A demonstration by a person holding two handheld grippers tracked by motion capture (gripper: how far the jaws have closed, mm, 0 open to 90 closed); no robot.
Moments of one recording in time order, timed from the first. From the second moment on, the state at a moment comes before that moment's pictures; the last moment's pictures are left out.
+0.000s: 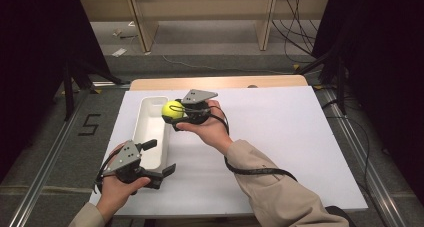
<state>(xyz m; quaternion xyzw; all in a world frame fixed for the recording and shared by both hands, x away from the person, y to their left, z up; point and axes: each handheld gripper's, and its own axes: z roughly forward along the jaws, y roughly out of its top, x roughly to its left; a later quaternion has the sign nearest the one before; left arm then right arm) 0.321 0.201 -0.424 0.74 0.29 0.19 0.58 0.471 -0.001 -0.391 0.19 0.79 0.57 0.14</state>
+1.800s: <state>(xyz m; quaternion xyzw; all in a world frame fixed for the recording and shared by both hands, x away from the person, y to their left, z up) 0.321 0.202 -0.423 0.74 0.29 0.19 0.58 0.477 0.031 -0.392 0.18 0.80 0.56 0.12</state>
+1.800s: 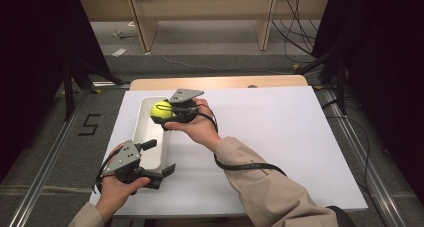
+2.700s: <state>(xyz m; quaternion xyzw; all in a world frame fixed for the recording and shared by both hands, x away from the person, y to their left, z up) 0.320 0.202 -0.423 0.74 0.28 0.19 0.58 0.482 0.045 -0.396 0.17 0.81 0.55 0.11</state>
